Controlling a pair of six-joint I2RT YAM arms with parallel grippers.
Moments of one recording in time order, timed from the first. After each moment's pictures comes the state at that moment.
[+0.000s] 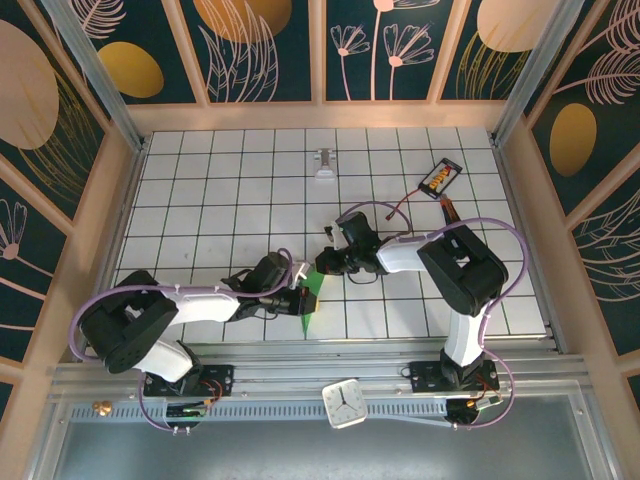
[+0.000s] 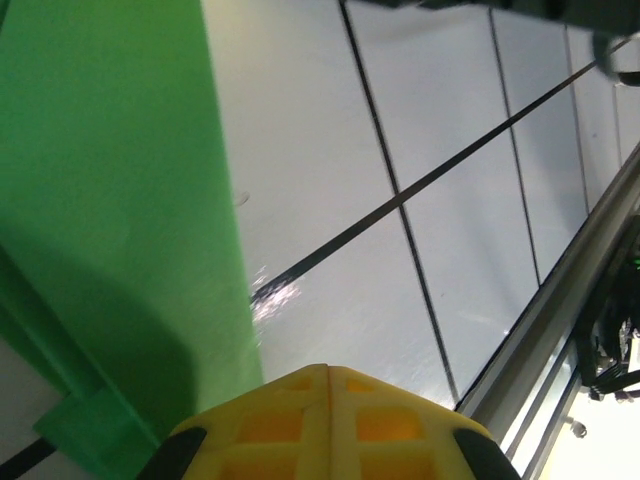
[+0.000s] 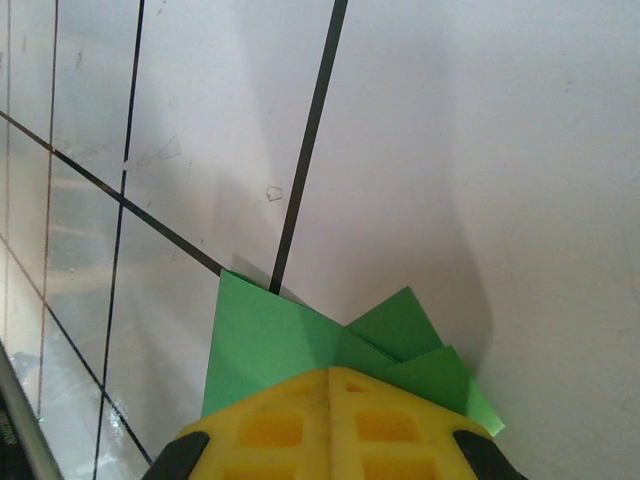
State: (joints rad) left arm -0.83 1.49 0.48 0.17 0.44 -0.74; right arm 0.69 1.85 0.86 0.10 -0.45 0.59
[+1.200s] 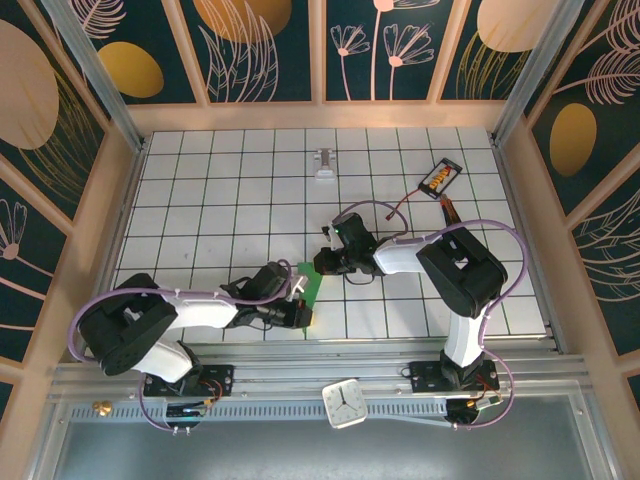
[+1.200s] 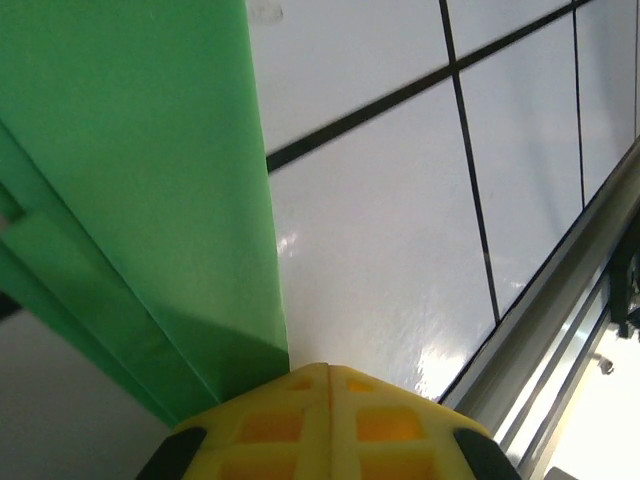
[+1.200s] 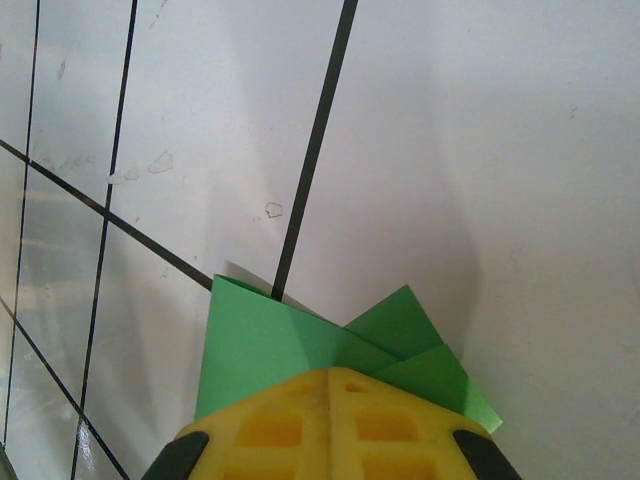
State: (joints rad) left arm -0.87 1.47 0.42 0.13 0.47 -0.73; right arm 0.71 1.86 0.87 0.08 -0.38 0.59
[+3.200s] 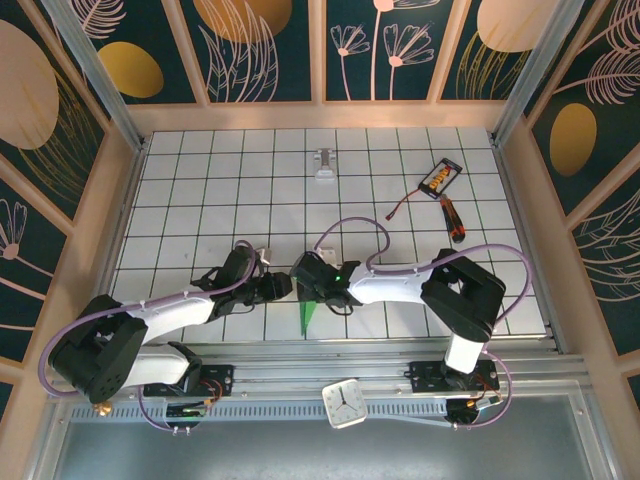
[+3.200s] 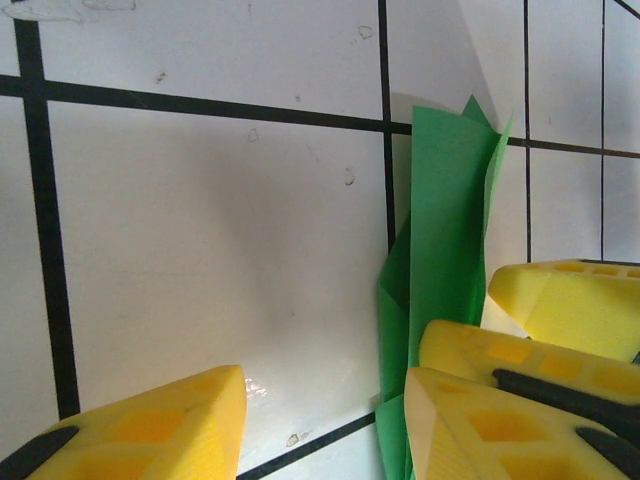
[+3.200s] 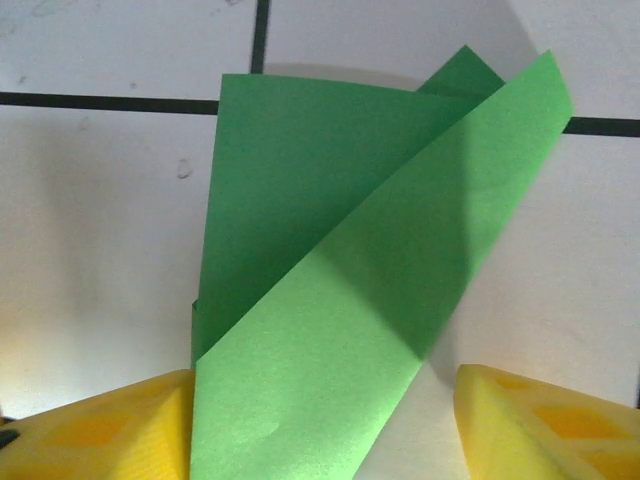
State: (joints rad) left arm -0.61 1.29 0.40 0.06 0.27 -0.82; right arm 1.11 1.76 0.97 -0.34 0.26 0.92
